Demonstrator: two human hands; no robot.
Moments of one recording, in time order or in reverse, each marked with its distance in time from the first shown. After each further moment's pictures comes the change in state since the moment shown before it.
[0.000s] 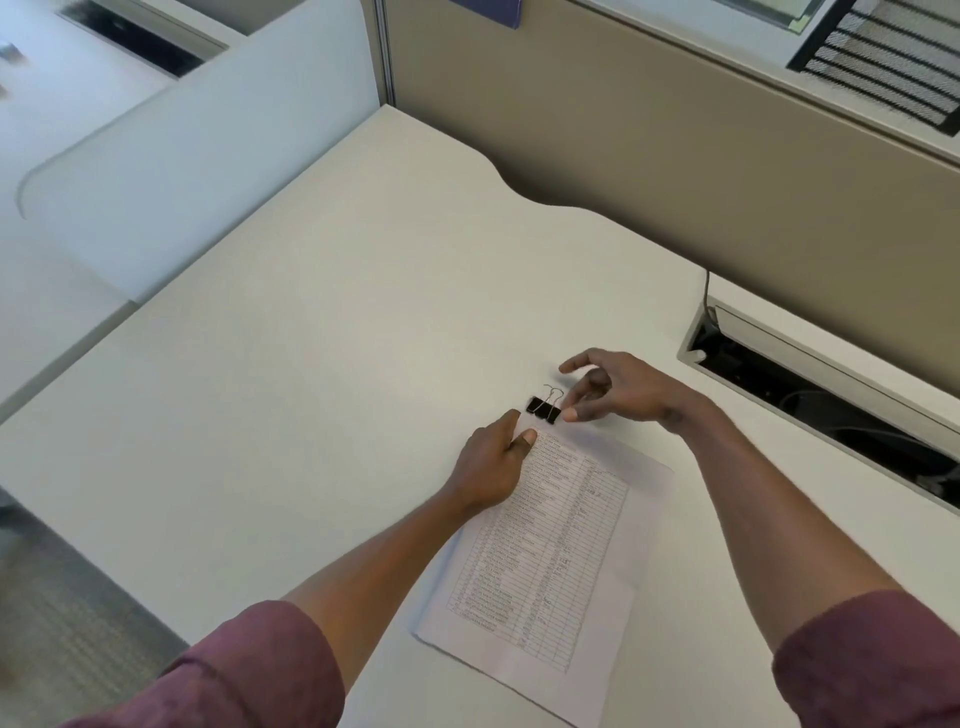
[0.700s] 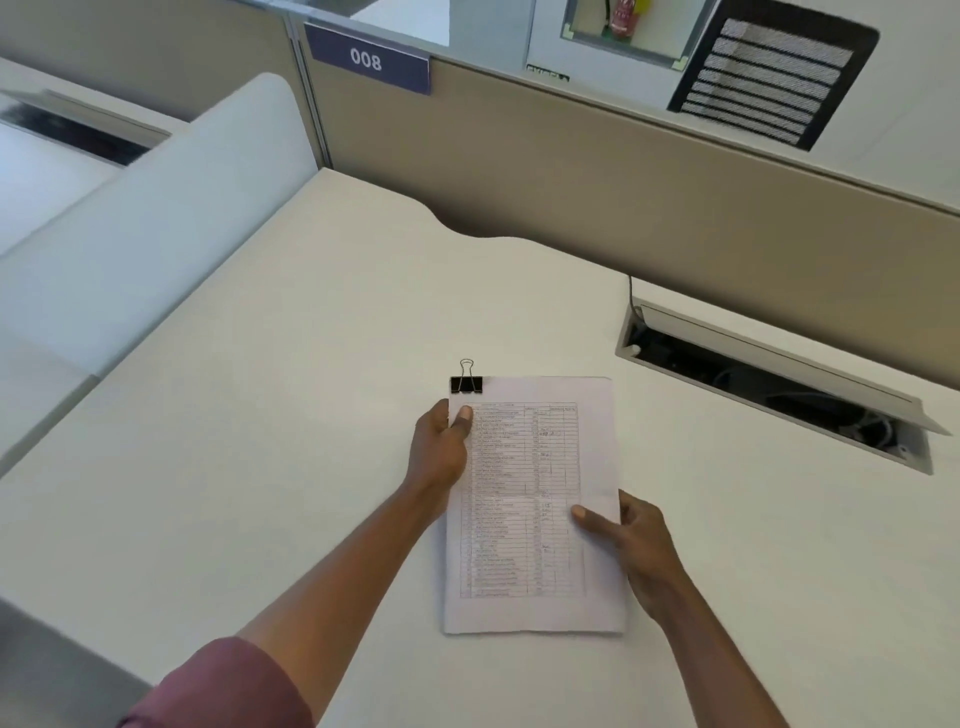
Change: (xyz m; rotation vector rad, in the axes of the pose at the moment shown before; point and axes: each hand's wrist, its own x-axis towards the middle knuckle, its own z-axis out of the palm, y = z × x) left_hand -0.009 0.024 -0.026 -0.478 0.141 -0.068; right_hand -0.131 0.098 0.137 0.772 0.551 0.029
